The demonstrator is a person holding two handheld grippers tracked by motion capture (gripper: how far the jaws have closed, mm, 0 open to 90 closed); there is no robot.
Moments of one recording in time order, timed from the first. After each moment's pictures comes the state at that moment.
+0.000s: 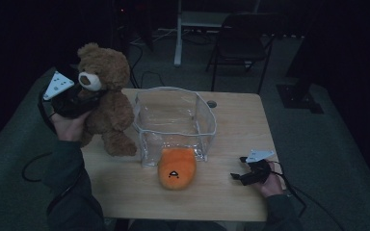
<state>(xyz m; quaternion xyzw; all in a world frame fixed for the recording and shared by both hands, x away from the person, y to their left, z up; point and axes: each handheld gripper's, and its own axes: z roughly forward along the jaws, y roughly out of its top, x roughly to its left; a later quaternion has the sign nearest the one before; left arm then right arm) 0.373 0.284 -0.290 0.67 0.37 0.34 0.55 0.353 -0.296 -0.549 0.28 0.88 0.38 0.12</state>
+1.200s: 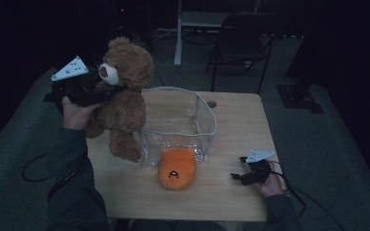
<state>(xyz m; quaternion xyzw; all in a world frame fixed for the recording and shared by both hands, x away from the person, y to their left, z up) 0.396 0.252 -0.257 0.73 0.26 0.22 0.59 0.353 -0.296 -0.549 0.28 0.88 0.38 0.12</state>
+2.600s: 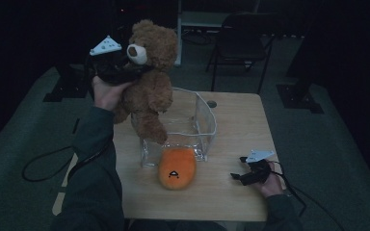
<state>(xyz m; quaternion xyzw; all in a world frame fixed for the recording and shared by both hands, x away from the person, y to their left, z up) 0.439 0.185 -0.232 0.72 0.30 0.23 0.57 0.354 -0.296 -0.549 0.28 0.88 0.38 0.12</state>
